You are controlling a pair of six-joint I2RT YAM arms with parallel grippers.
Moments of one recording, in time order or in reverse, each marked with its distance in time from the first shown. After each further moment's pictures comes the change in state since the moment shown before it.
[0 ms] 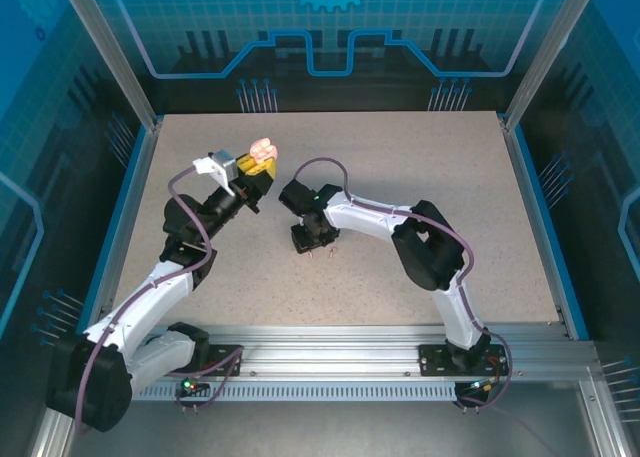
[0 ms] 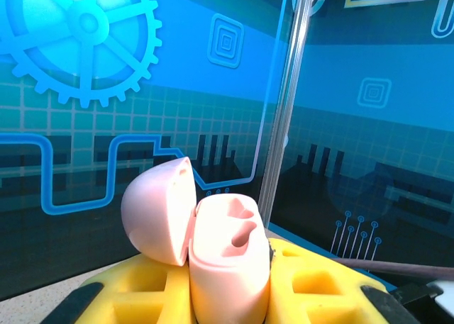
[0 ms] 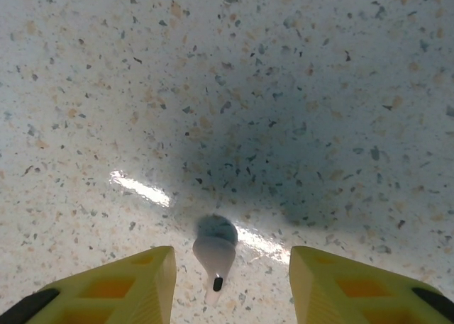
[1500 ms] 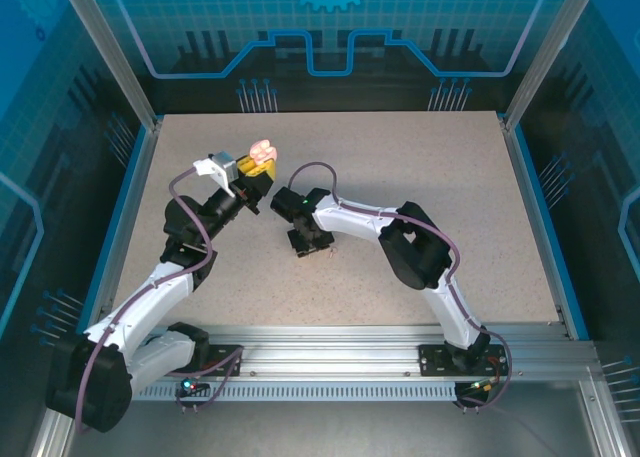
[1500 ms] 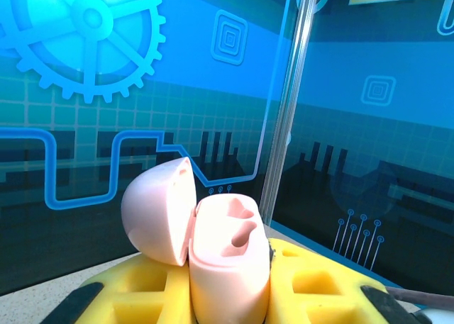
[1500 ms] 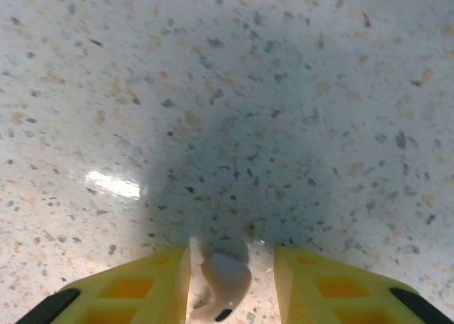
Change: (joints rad) left arm 0.000 -0.001 -0.013 0.003 -0.008 0.000; right arm 0.032 0.078 0.077 -0.089 0.058 0.097
